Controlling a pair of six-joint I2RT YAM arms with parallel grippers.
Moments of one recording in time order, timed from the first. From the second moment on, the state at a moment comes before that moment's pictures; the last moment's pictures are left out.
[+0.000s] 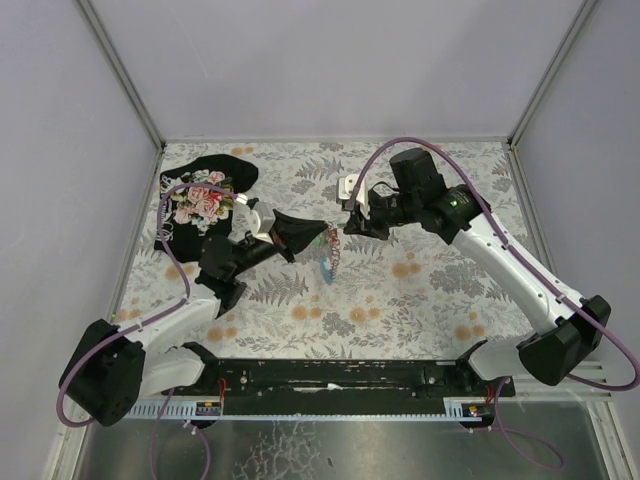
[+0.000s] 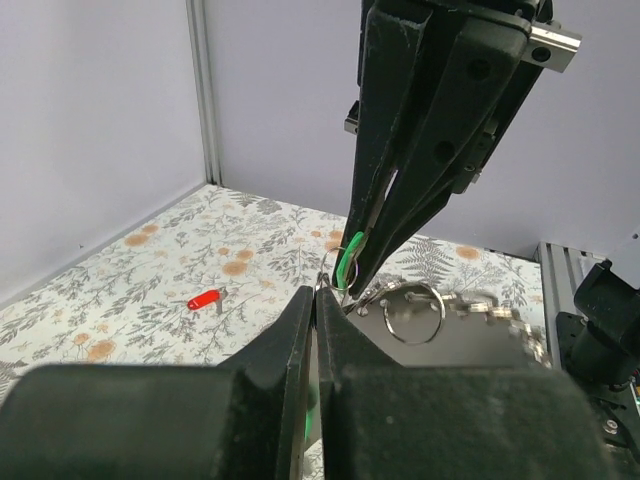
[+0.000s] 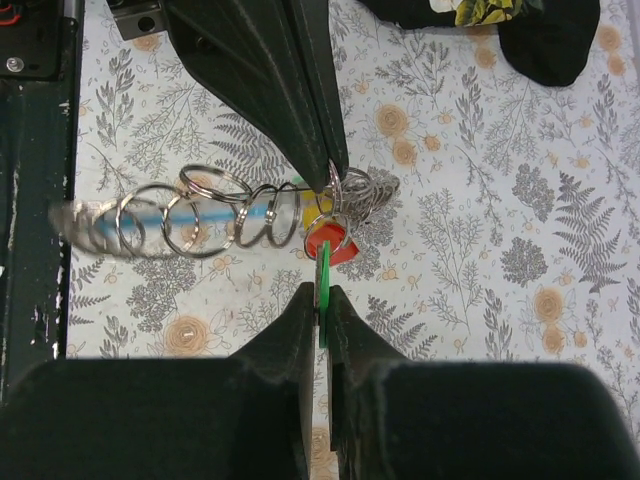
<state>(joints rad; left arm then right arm) -0.55 1.14 0.50 1.04 0.55 -0.26 0.62 1.38 1.44 -0.76 -0.65 -0.71</state>
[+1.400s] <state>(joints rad) -0.55 1.39 0.48 1.18 0.61 -0.34 0.81 1.57 1.65 -1.06 -0.19 -0.98</state>
